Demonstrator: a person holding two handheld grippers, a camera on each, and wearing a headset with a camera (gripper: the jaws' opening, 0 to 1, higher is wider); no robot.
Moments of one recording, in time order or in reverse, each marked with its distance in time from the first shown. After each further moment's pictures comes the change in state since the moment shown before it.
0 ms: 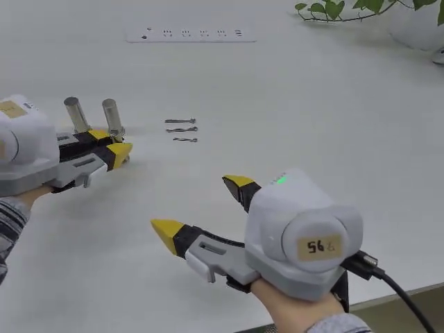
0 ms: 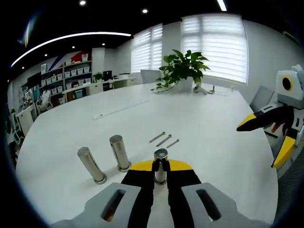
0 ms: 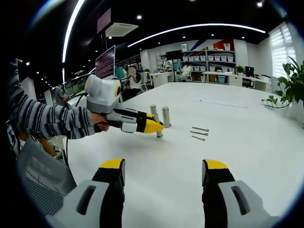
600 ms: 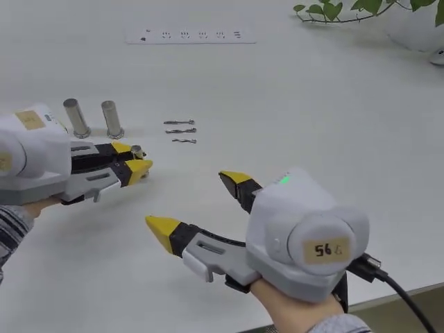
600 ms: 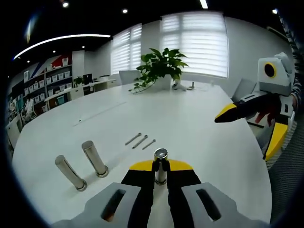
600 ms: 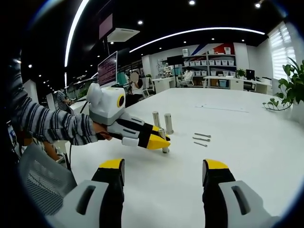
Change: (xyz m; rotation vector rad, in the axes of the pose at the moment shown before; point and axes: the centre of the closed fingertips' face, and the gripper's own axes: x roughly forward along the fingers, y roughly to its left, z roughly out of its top) left arm 0.005 -0.037 -0.001 0.076 0.014 -0.162; right arm -0.002 0.004 0.011 0.007 -0.054 0.020
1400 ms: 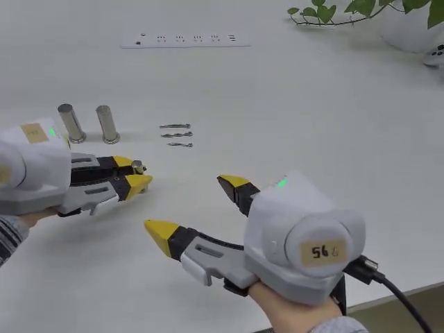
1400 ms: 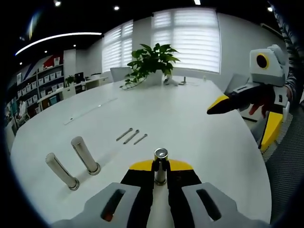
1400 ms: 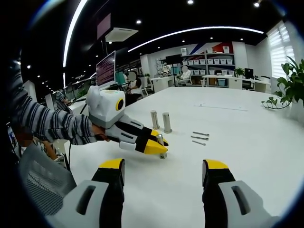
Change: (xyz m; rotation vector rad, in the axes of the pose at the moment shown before) left arm 0.001 -0.008 -0.012 0.018 0.035 -0.066; right arm 0.000 -0.004 -0.002 0.010 0.011 -0.013
